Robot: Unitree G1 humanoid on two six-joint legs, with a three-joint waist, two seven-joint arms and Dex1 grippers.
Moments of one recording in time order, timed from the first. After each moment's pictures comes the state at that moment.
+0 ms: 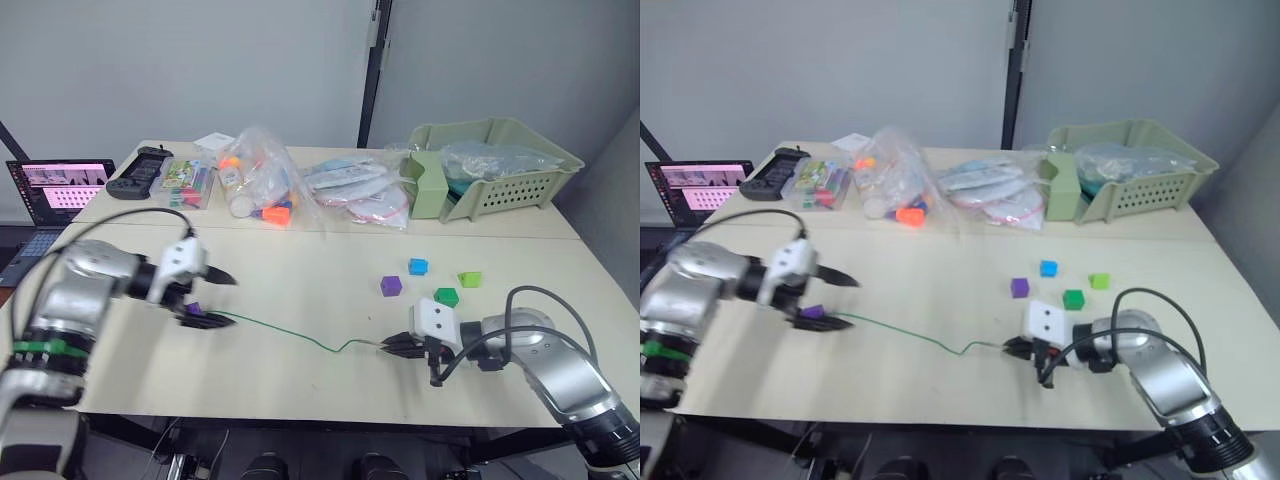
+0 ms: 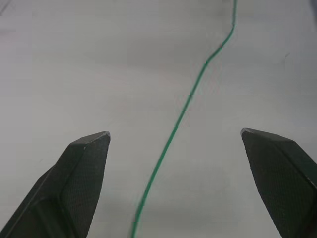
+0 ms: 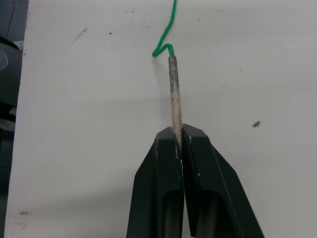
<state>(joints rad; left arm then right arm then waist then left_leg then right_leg) -0.56 0.74 -0.16 0.12 -0.24 0.25 -1.46 -0.31 -0.79 0.24 -0.28 0.20 0.40 1.11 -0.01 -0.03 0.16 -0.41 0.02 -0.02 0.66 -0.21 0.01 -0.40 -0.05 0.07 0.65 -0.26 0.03</state>
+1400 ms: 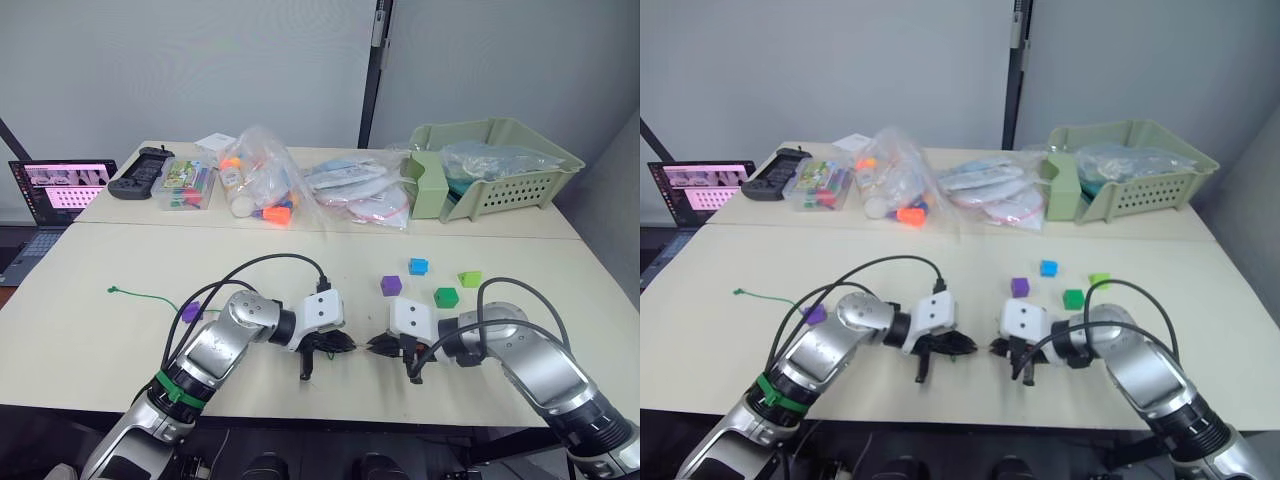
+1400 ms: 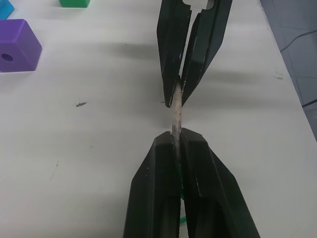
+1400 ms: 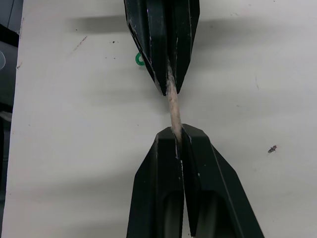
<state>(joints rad) -0.55 0.46 -0.44 -0.11 -0.12 0.51 -1.11 -0.37 -0.77 0.31 -0.34 0.16 0.53 1.07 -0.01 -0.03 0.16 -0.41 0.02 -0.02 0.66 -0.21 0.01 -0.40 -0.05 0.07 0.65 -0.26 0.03</state>
